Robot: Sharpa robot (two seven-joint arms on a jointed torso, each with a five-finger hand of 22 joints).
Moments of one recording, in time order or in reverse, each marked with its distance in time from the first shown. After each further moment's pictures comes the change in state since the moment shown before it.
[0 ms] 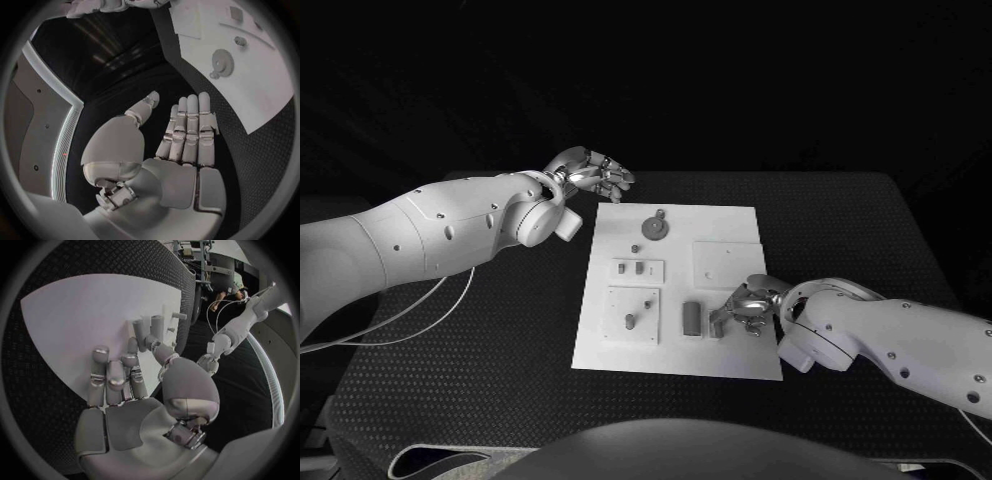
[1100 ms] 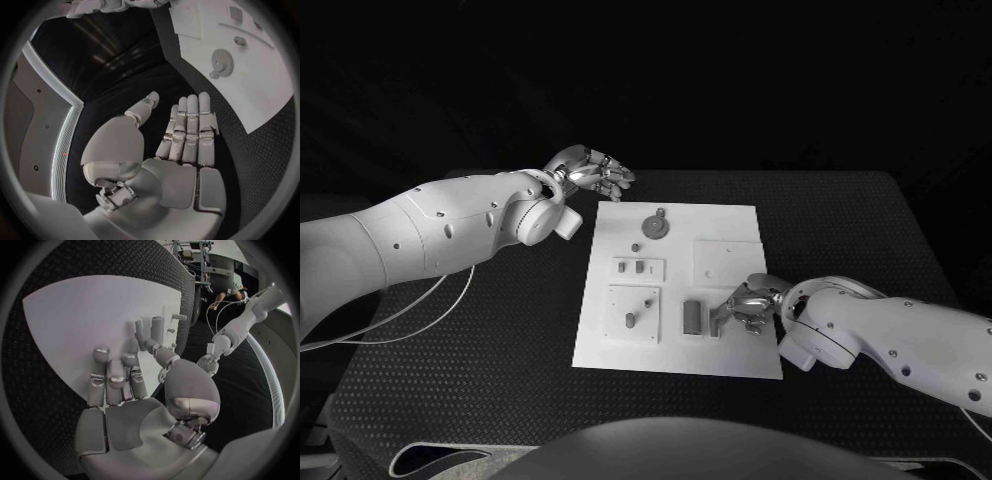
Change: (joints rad) left arm 0.000 -0.001 0.000 0.000 0.000 0.000 -0.001; left_hand -0.002 -0.002 0.003 0.003 0.000 -0.004 0.004 0.000 -0.001 0.000 0.000 0.000 -0.001 0.000 0.000 -0.004 0.003 -0.007 0.000 0.000 0.000 0.001; right arm 0.001 -0.003 0.001 -0.004 -0.002 0.016 0.006; right_hand -0.087 -0.081 0.033 0.064 0.004 -0.012 0.004 -0.012 -0.014 -0.025 0.010 0.000 0.003 -0.016 0.006 -0.006 -0.003 0.005 -0.002 0.002 -0.012 0.000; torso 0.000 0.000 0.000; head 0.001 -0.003
